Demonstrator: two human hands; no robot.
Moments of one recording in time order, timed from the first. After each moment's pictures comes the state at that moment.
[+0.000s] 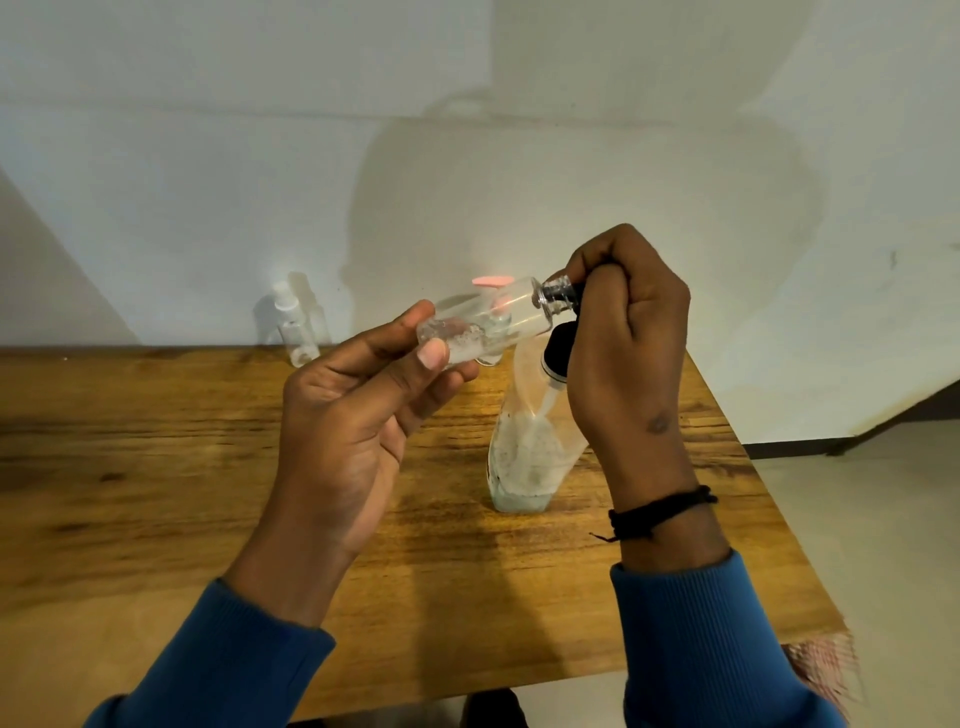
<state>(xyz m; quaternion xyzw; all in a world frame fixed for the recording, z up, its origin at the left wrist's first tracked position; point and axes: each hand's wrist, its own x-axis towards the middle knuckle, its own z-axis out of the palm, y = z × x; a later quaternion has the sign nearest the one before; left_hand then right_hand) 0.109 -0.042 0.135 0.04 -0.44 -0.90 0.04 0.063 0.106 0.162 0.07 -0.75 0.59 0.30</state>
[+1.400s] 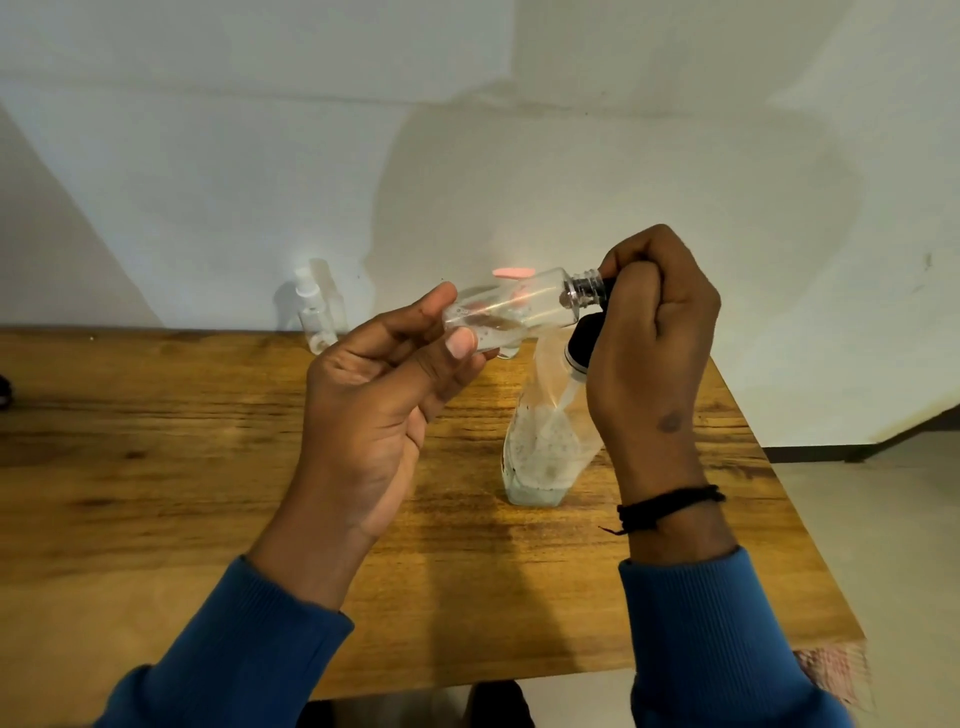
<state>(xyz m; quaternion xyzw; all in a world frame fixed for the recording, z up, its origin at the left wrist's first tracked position) 0.105 -0.040 0.128 0.02 -0.44 -0.90 0.04 0.065 0.106 0.161 0.05 -0.75 0.58 0.32</state>
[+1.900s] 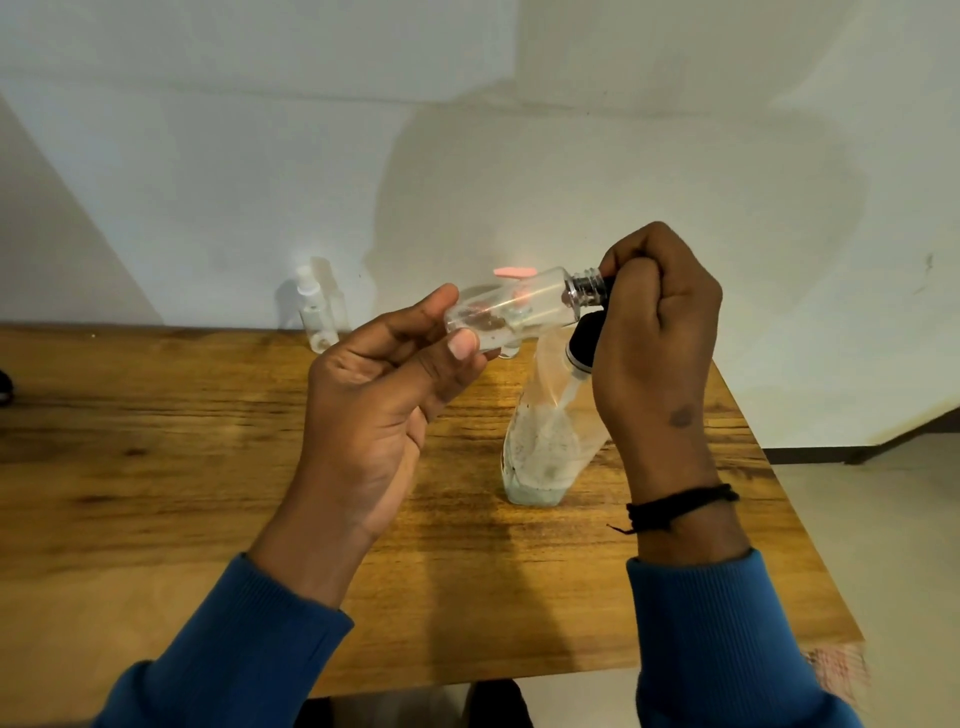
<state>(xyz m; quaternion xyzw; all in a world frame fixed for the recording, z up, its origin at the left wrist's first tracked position) 0.106 -0.042 0.125 0.02 -0.44 -0.90 0.03 0.065 0.107 0.163 0.05 -0.75 0.59 0.30</state>
